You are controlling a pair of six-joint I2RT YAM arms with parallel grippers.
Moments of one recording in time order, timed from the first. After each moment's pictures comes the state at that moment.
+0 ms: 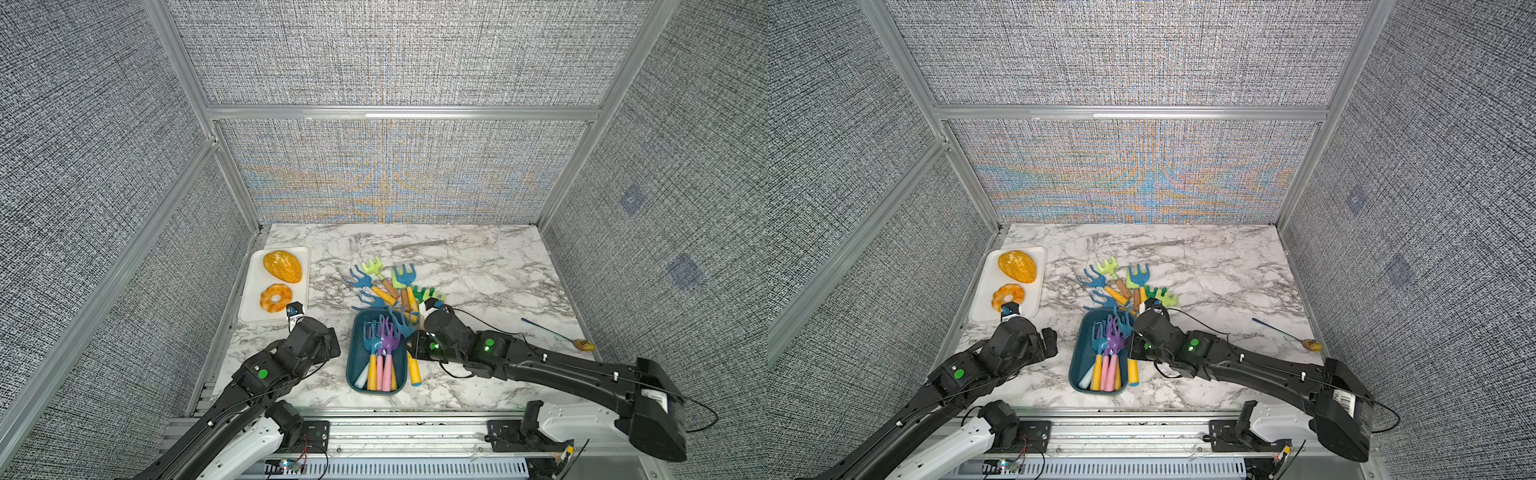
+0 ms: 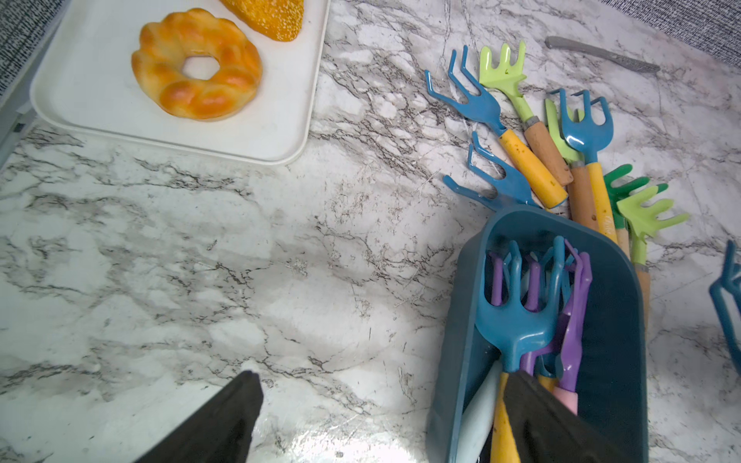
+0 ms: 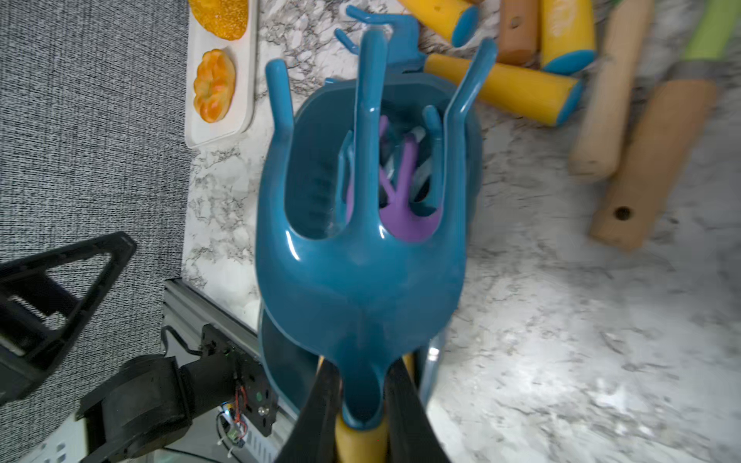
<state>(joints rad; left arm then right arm) -0.70 0.66 0.69 -0.95 -0.37 -0.80 1.07 1.29 0.86 -0.32 0.05 1.05</state>
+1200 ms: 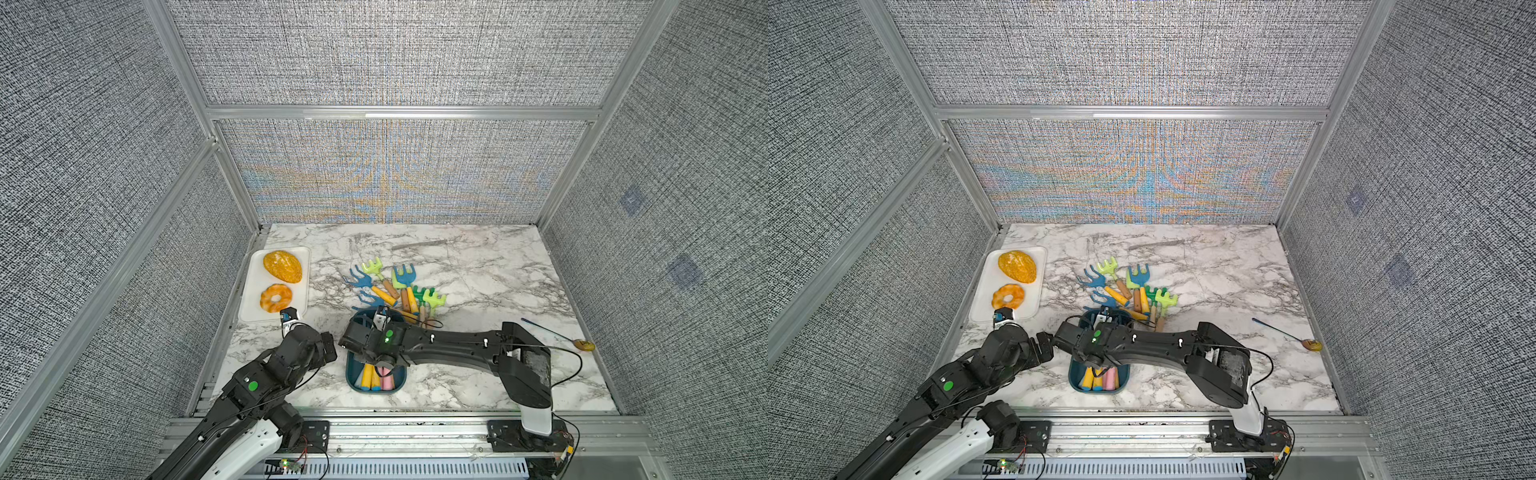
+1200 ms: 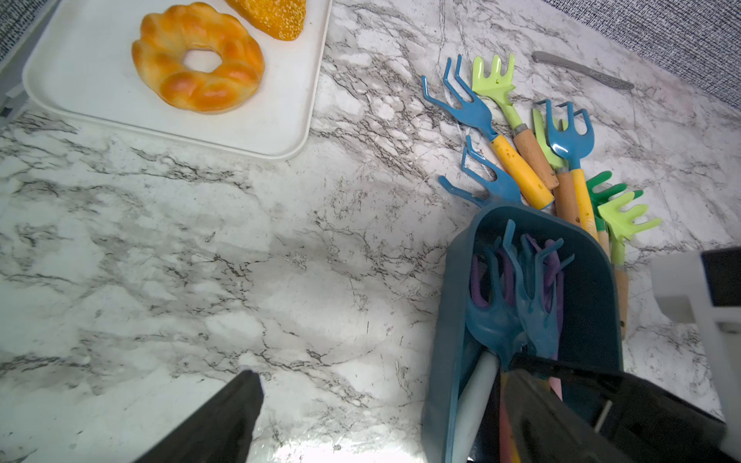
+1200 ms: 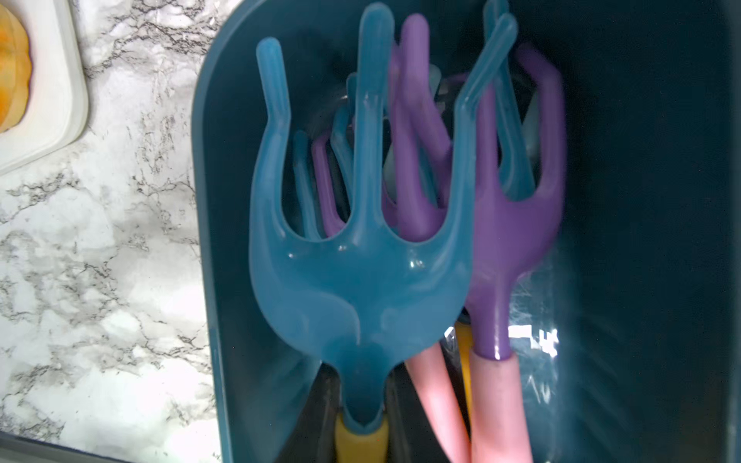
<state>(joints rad) -0.70 0.57 0.66 -0.96 -0.34 -0.81 1.24 1.97 1.50 -0.74 0.33 1.32</state>
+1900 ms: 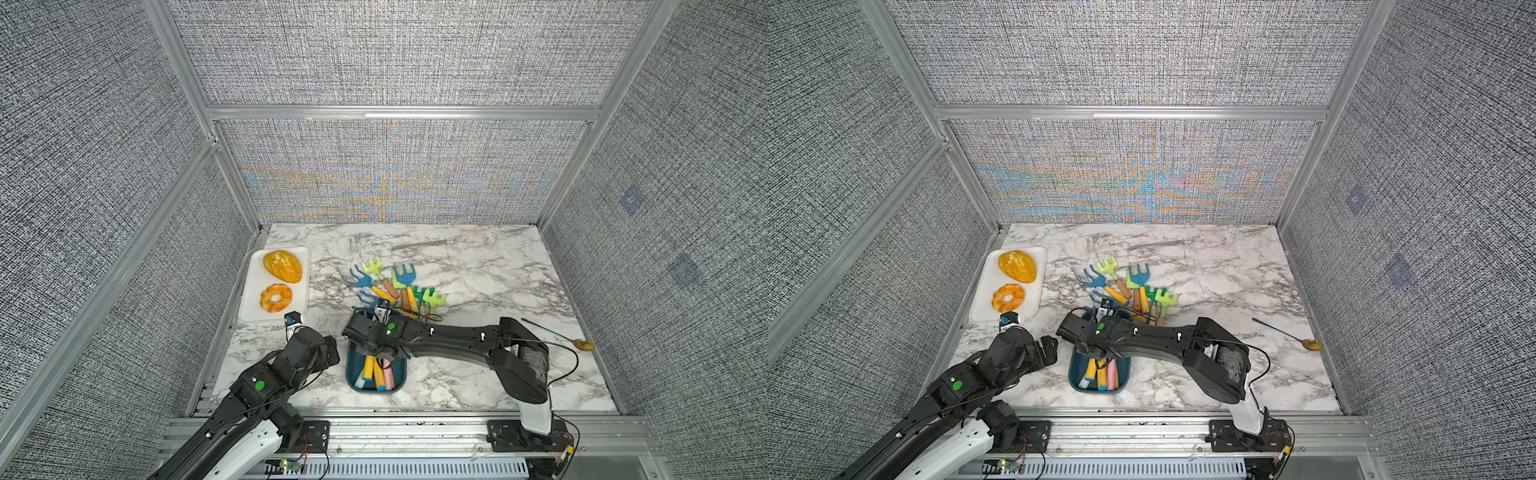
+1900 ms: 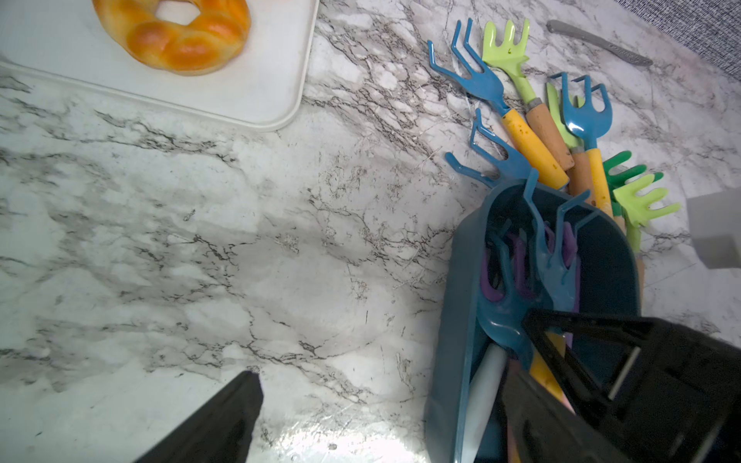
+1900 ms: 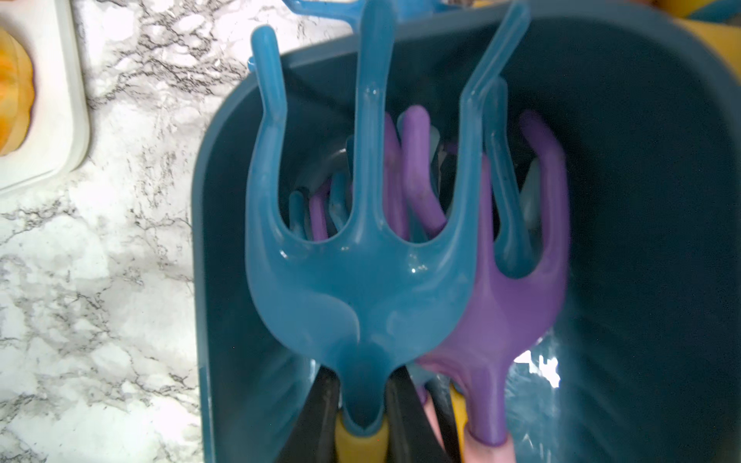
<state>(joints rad) -0.70 0.56 0.58 -0.92 -0.31 -0.84 1.18 1.99 1.50 -0.67 0.33 1.23</state>
